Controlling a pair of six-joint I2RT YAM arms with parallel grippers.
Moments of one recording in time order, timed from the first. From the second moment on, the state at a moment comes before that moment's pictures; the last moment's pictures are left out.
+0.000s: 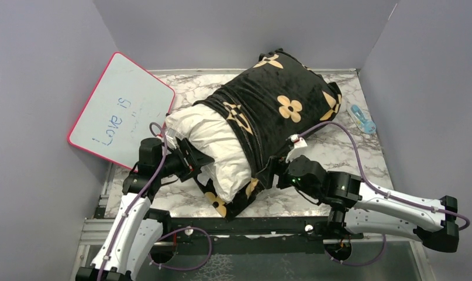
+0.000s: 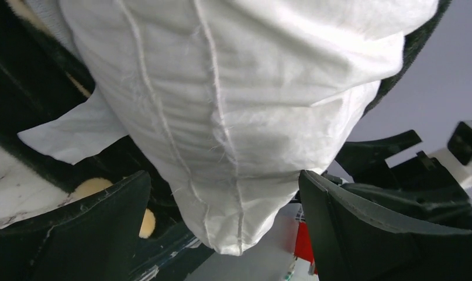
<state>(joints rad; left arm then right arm) -0.14 0.65 0.52 -0.49 0.65 -0.87 1.19 0.85 0.76 -0.43 0.37 0.73</state>
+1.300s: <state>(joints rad) -0.49 0.78 0.74 -0.58 0.27 -0.86 0.36 0.93 0.57 -0.29 -0.48 0.60</state>
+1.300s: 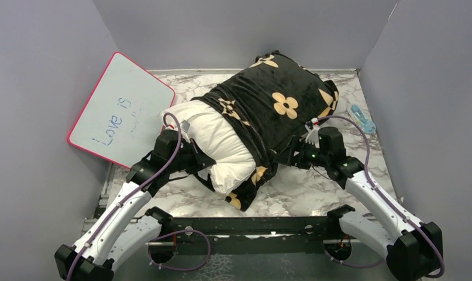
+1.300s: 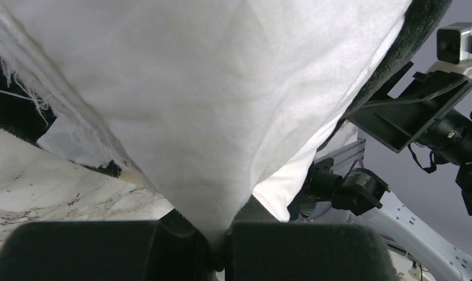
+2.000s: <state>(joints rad) -0.49 0.72 0.68 -0.58 0.27 -0.87 0.28 1.26 0.59 0.07 -0.51 0.90</state>
